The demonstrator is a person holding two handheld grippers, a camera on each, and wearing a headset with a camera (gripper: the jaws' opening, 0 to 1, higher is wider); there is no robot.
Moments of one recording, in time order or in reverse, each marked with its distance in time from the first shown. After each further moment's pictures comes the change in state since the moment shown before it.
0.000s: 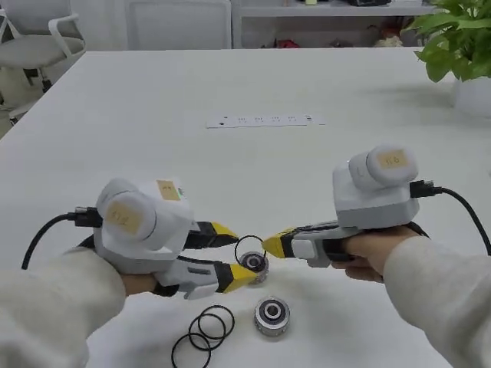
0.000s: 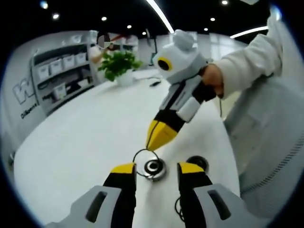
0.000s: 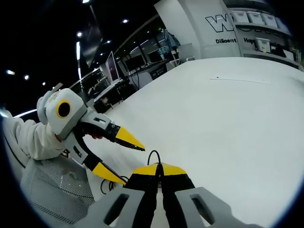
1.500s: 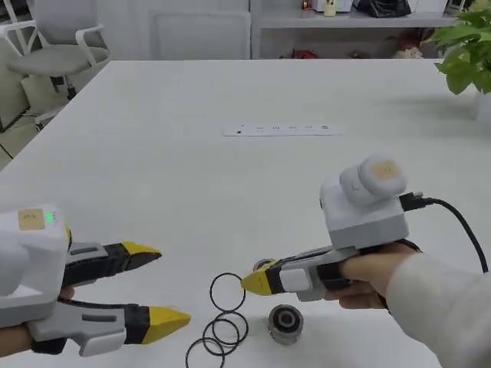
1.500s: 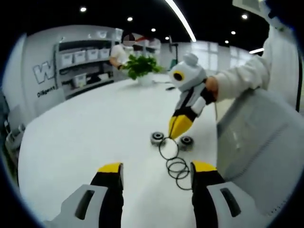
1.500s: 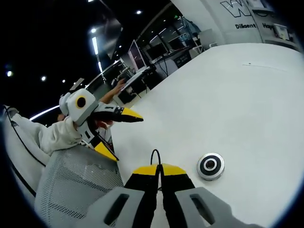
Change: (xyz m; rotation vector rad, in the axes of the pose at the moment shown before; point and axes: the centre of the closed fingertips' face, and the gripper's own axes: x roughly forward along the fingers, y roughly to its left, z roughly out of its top) left arm -0.100 -0.013 -0.041 -0.178 -0.040 0.127; right arm 0.012 0.077 -0.023 0.018 0.138 0.262
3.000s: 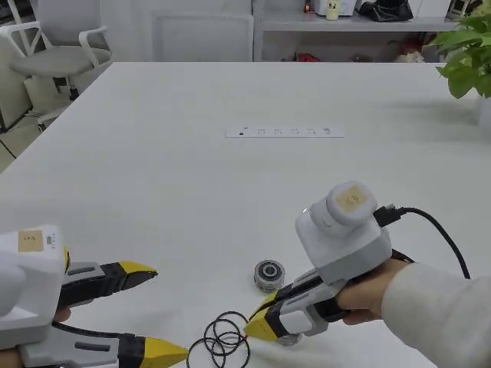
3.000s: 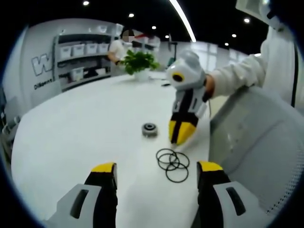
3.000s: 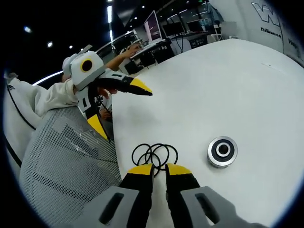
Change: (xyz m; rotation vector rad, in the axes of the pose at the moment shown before) left arm 0.001 -0.014 -0.016 -0.046 0.016 -0.049; right arm 0.006 0.001 -0.043 -0.196 0.215 -0.012
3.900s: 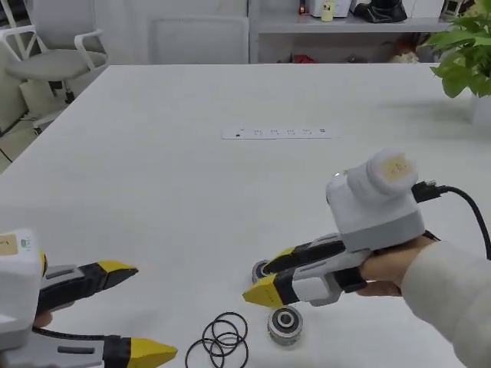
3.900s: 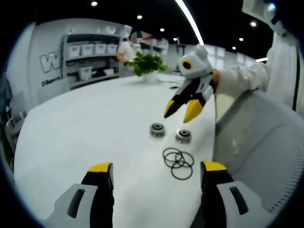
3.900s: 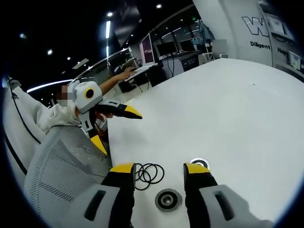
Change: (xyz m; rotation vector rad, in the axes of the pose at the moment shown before) left arm -0.013 0.010 -0.002 -0.042 -0.024 0.065; right arm -0.042 -0.015 0.041 -0.009 -0.194 -0.084
